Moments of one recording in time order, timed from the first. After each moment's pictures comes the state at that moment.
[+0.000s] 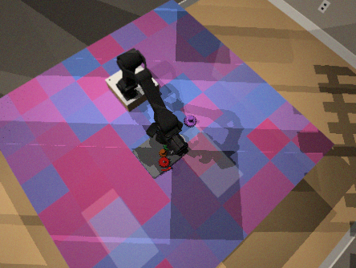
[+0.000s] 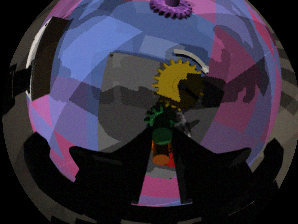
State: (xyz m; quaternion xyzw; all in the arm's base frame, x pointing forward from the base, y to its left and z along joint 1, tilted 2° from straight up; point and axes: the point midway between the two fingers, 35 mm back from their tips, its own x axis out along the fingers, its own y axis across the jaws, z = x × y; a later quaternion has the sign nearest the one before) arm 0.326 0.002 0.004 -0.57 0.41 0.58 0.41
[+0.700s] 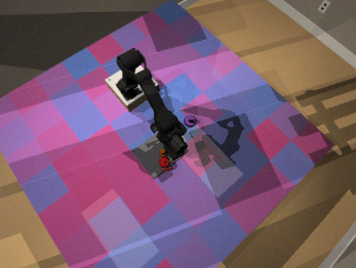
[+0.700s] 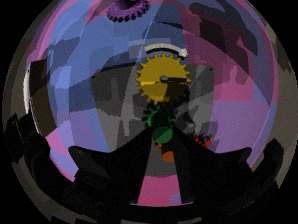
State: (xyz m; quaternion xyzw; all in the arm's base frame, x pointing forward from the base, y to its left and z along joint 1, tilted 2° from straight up) arm 0.328 0.000 0.004 -0.49 0.50 0.50 0.51
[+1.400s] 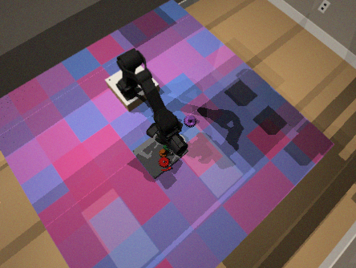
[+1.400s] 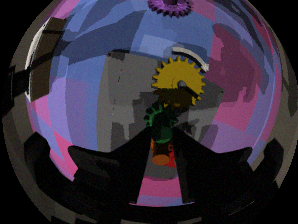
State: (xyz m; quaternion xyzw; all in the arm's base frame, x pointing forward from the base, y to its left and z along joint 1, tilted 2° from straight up) arm 0.327 0.001 0.002 -0.57 0.41 0.58 0.41
